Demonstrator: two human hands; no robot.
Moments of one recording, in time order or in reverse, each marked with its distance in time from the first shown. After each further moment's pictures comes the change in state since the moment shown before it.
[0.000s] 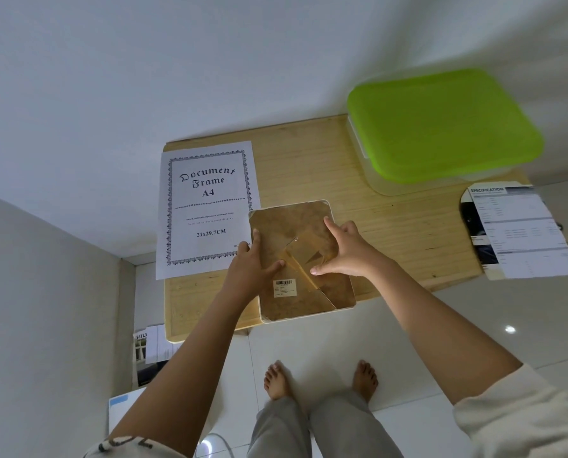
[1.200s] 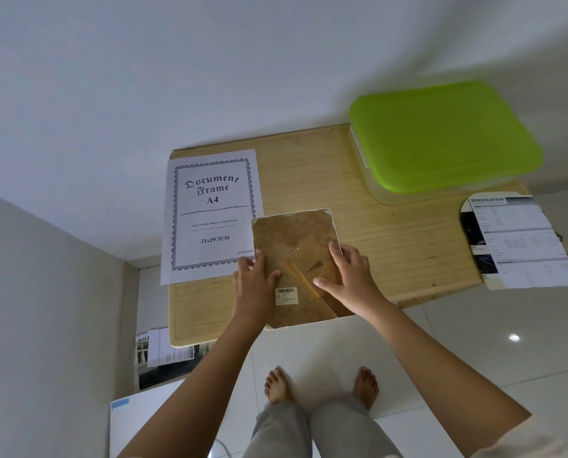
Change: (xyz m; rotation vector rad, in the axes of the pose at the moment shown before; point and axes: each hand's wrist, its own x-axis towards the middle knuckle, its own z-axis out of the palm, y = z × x) left_hand -0.021 0.002 0.023 -0.148 0.239 -0.043; right_hand -0.022 0.019 0.040 -0.098 0.252 -0.117
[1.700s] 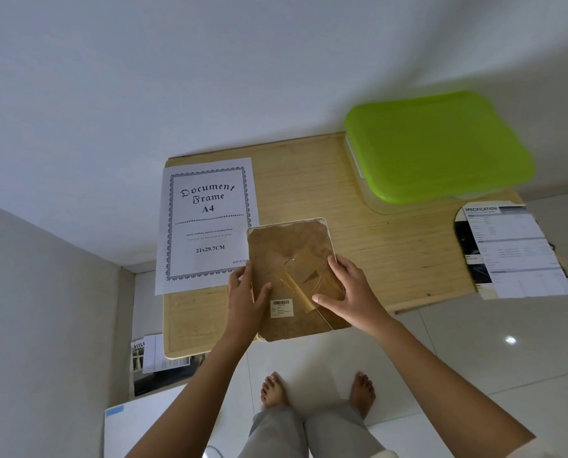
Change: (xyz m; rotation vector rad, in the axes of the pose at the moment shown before) left_hand -0.006 -0.015 0.000 -0.244 -0.007 0.031; right_hand -0.009 0.016 0.000 0.243 -0.007 -0.057
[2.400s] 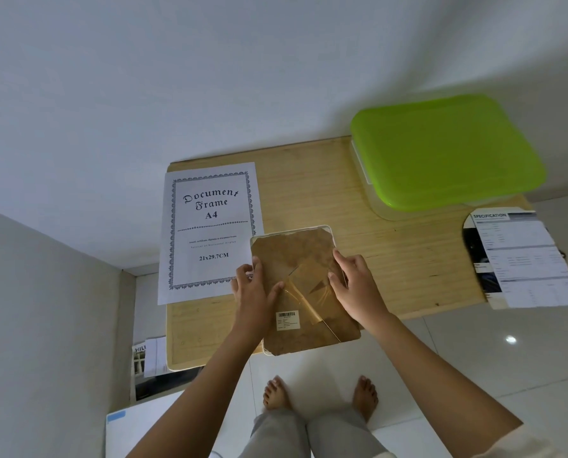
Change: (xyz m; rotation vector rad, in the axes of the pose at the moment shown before) left_hand 0.023 0.014 0.005 0.181 -0.049 -0.032; right_hand 0.033 -0.004 0.002 -0.078 0.227 0.012
